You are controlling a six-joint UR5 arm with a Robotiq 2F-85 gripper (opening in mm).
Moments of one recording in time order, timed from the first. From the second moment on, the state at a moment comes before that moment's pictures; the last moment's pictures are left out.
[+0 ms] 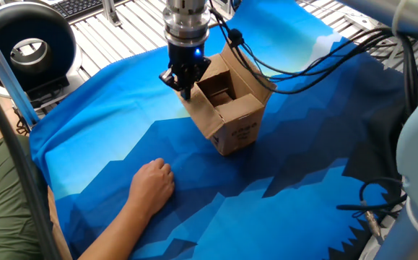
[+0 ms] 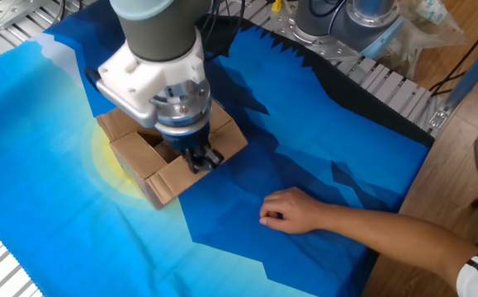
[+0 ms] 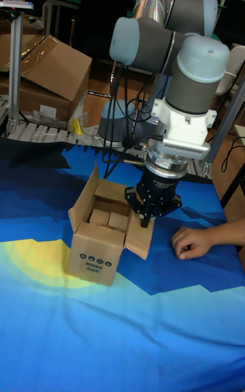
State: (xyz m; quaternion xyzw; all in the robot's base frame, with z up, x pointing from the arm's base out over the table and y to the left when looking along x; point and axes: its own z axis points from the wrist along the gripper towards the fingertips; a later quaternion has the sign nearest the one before) arm 0.564 0.077 0.140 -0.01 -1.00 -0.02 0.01
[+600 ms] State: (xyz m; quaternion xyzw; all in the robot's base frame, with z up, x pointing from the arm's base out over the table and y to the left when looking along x) arm 0.549 0.031 0.165 0.04 -1.00 0.03 0.03
